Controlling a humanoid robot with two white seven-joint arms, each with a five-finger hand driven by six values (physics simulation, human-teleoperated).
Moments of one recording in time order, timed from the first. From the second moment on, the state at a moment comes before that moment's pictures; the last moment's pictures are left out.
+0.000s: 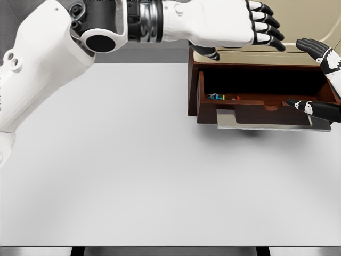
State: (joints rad) left arm -1.27 0.28 -0.92 -1.38 -0.47 -0.61 -0.40; right arm -0.02 -0.72 -0.03 -1.77 0.14 -0.61 0.00
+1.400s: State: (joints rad) left arm -0.91 1.01 -0.80 -1.61 -0.19 -0.61 -0.40; right arm -0.14 -0.86 0.09 -1.77 0.14 -0.61 0.04
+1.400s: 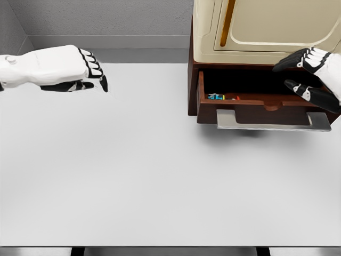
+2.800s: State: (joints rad) left arm -0.77 1.01 -0.64 -1.56 -0.22 -0.61 -0.41; right arm -0.25 -0.80 0.50 -1.77 0.14 -0.61 0.04
